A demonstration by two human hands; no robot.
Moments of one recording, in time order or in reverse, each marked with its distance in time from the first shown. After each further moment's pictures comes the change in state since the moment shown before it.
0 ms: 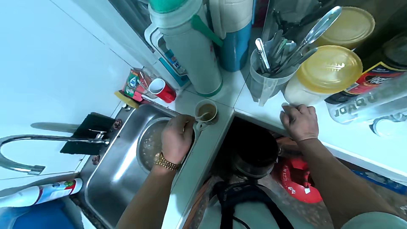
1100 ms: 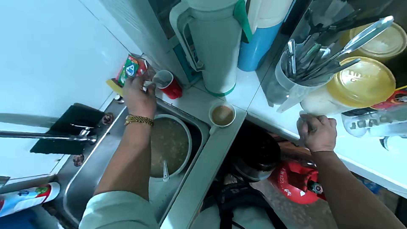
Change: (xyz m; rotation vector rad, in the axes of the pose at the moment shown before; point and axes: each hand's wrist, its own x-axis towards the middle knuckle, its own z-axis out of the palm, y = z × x) left_hand 0.110 -0.161 -0.029 0.160 0.063 -0.387; right_hand -0.004 -0.001 0.002 -0.065 0.010 0.091
